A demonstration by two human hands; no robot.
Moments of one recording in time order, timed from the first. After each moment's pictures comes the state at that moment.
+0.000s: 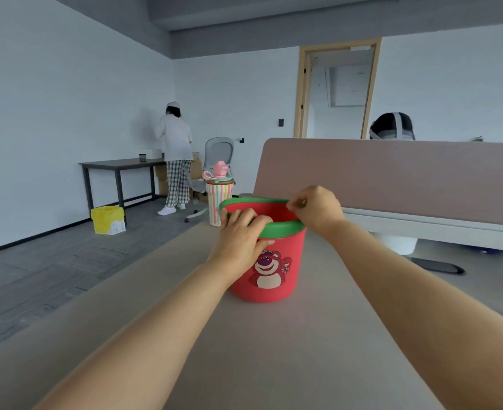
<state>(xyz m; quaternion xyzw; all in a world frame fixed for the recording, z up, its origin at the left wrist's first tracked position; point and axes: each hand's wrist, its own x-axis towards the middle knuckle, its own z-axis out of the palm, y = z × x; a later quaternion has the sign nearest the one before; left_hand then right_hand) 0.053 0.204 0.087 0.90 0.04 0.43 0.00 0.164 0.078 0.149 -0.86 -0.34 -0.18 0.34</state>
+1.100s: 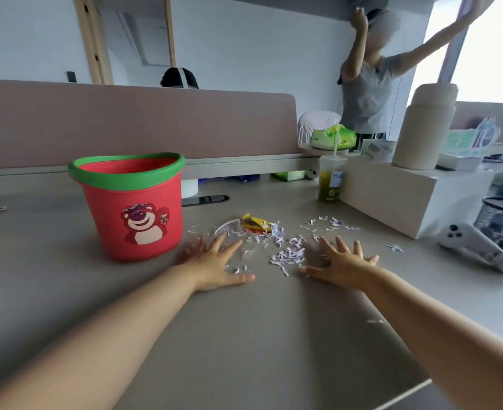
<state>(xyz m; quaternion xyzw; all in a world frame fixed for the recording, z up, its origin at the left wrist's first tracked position) 0.149 -0.104 -0.007 0.98 -0.15 -0.08 0.08 0.131 -0.380 -0.009 -0.99 0.09 0.07 0.09</state>
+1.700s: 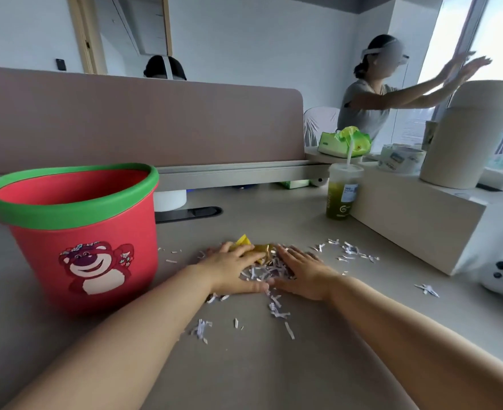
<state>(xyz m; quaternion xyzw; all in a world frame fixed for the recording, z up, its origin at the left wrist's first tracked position) 0.261 -0.146 -0.006 0.96 -0.27 -0.07 0.01 0.240 -0.345 -0.012 -0.98 -0.14 0.05 0.08</state>
